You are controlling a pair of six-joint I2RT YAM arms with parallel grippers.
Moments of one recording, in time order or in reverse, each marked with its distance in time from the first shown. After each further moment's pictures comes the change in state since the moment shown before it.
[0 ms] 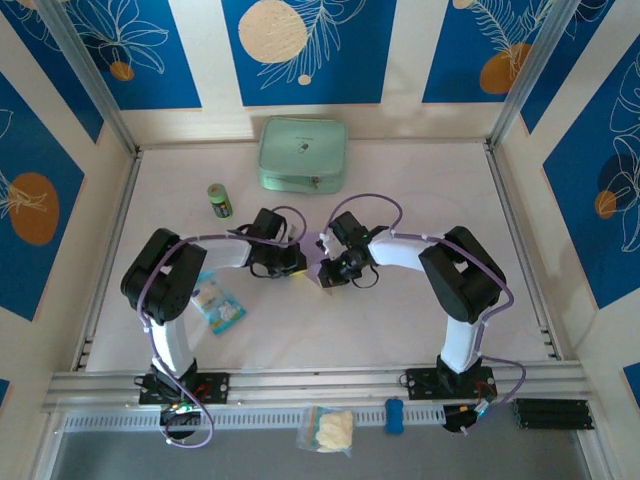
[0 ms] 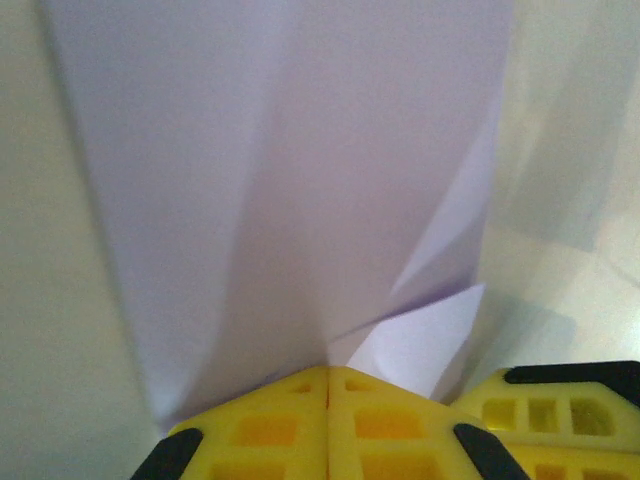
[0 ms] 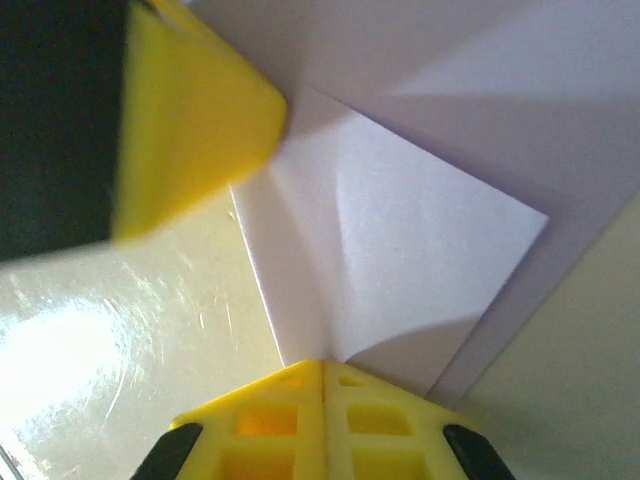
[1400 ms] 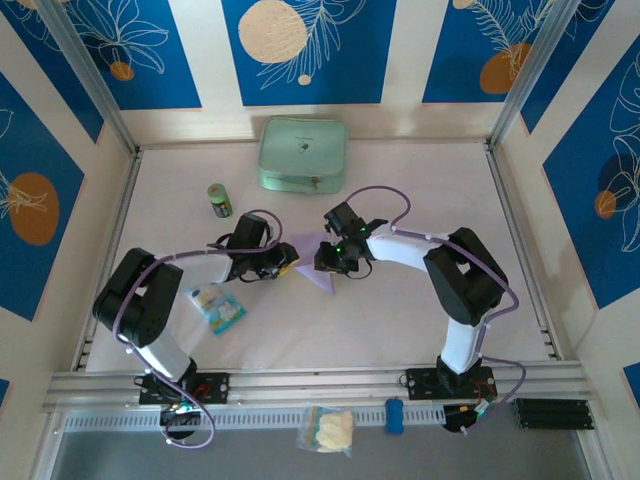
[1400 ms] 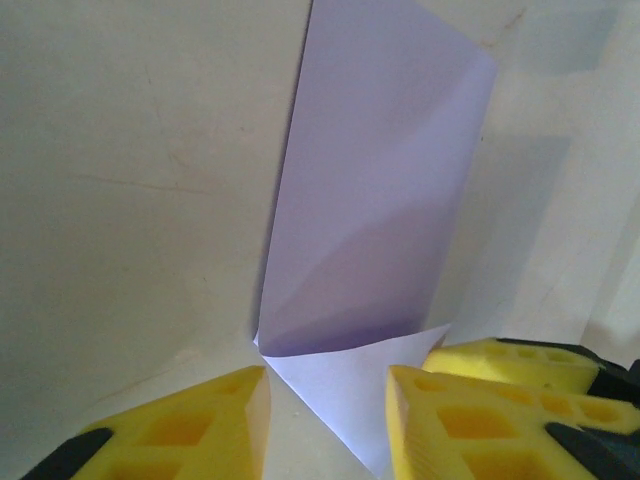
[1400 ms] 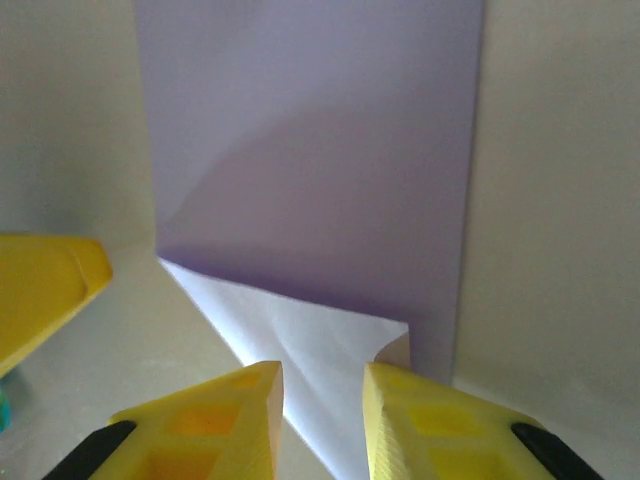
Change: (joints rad) left arm 0.010 -0.190 -0.196 0.185 -0.079 -0.385; right arm 0.009 -0.013 0.083 -0.004 0.165 0.399
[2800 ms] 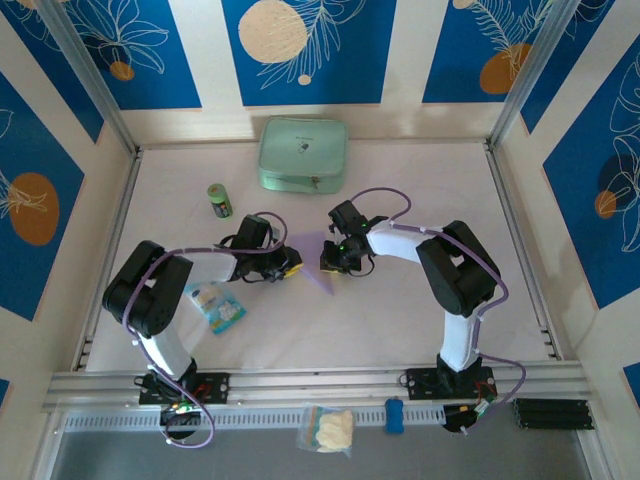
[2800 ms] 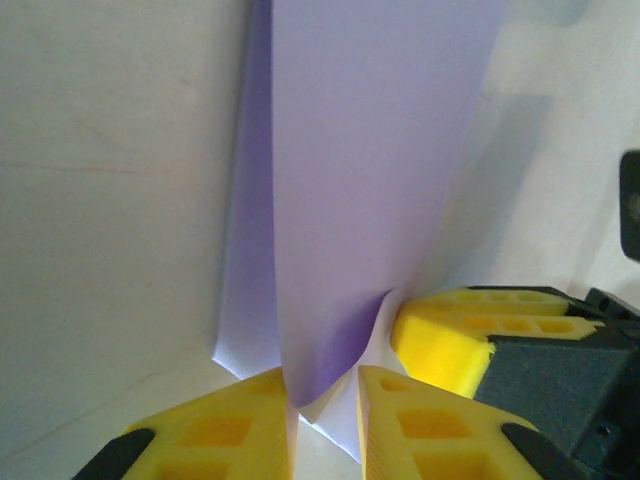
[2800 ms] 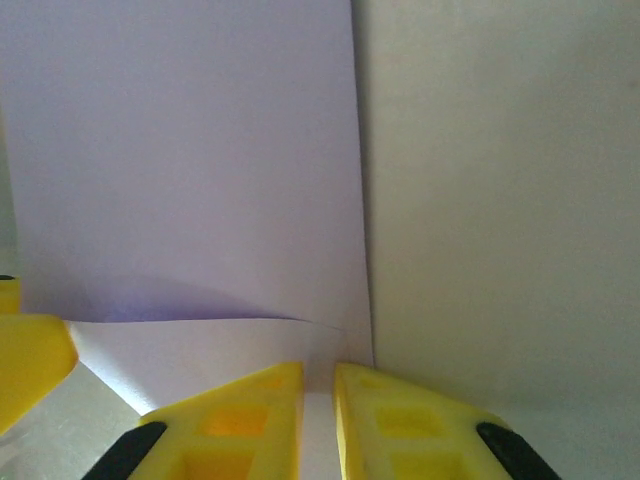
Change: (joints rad) left arm -0.001 0.067 0.004 0.073 0.108 0.024; right arm -0.039 0.062 0.016 -0.013 -0.053 -0.018
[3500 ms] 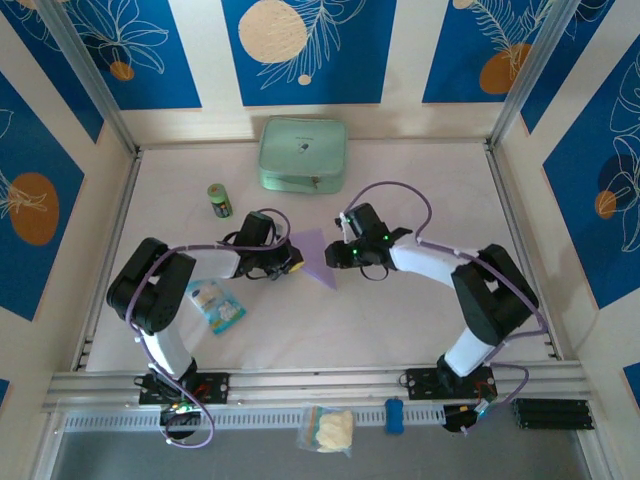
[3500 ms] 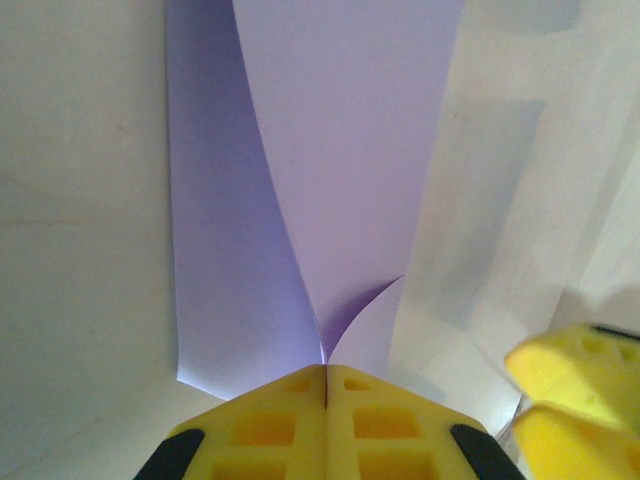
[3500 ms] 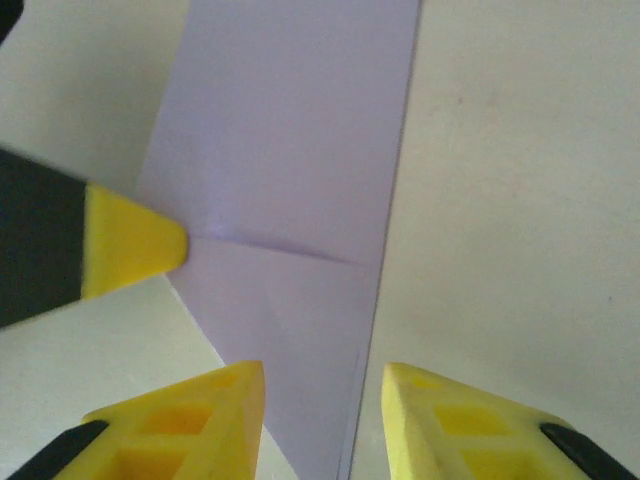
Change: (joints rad) left arm -0.016 0.024 0.045 -0.004 -0.026 -0.029; right arm 0.024 -0.284 -0.229 0.197 0.148 -0.253
